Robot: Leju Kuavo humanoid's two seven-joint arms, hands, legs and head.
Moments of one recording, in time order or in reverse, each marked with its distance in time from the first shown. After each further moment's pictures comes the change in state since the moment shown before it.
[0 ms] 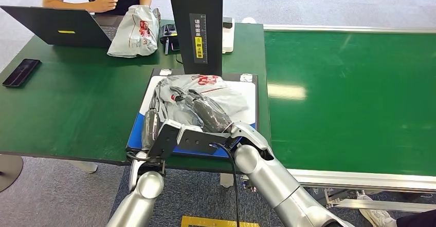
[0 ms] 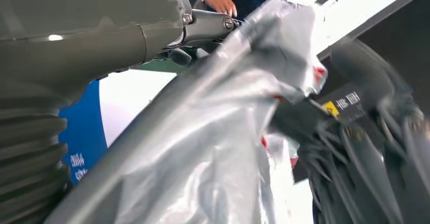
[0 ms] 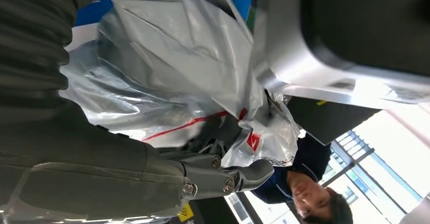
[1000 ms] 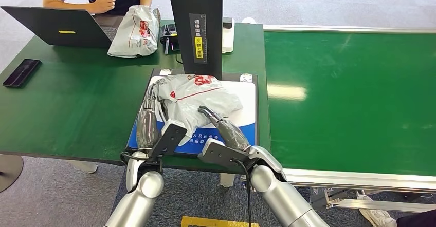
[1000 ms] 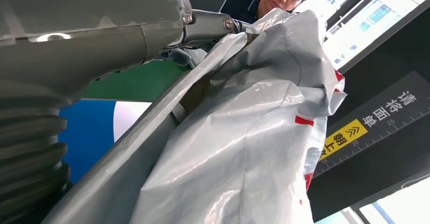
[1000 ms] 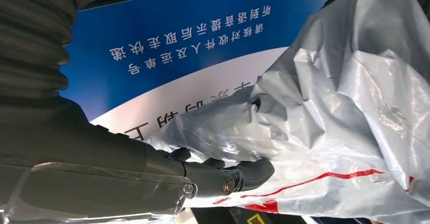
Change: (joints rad) left arm -0.009 0.001 0.032 0.031 -0.156 0.077 0.053; right arm 0.165 -0.076 -0.077 0.008 -0.032 -0.021 -0.011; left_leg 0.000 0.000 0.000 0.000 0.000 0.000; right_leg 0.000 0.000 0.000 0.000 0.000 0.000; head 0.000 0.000
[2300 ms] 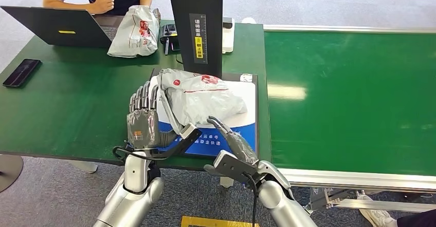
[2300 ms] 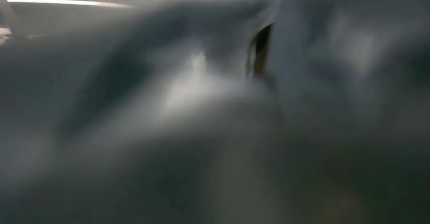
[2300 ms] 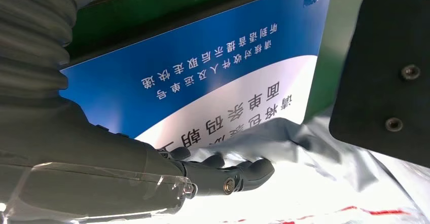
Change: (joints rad) left arm -0.048 0.122 -0.135 0.052 -0.657 0.135 0.491; right arm 0.154 -0.017 -0.085 -0.136 -0.003 0.040 -0.020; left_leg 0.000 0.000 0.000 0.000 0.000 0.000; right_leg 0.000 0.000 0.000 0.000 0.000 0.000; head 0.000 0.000
